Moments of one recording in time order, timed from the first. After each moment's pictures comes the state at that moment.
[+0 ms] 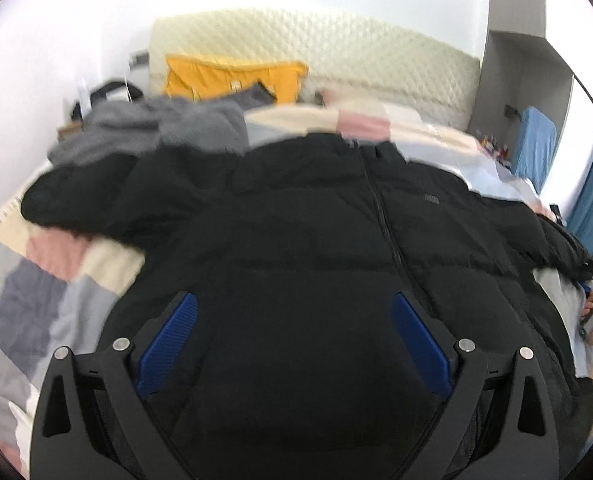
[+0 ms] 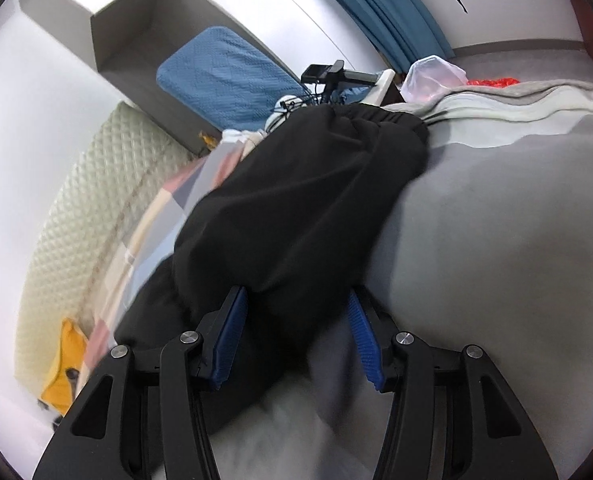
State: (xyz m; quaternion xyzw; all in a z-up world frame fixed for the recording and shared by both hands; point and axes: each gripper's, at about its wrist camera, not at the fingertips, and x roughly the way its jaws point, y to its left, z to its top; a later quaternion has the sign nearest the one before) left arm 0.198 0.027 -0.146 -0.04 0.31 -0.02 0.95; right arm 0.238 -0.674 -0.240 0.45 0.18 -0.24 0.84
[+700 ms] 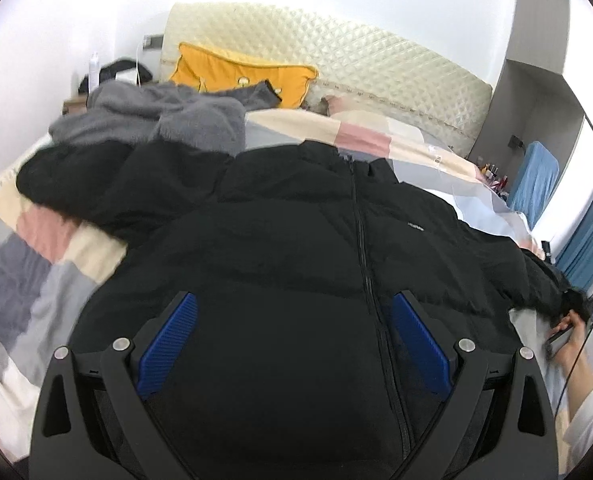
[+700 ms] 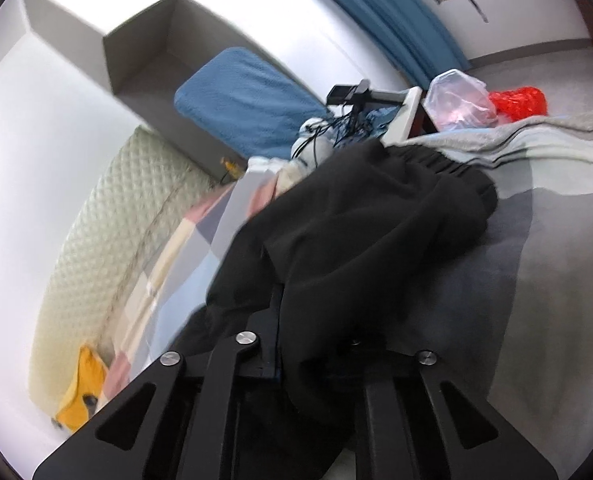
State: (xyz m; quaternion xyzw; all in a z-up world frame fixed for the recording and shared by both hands) left arm 0.209 0.011 -0.126 -0.10 0.32 -0.01 0.94; right arm 0.273 -0.688 -0.211 0.46 0.12 -0.24 0.85
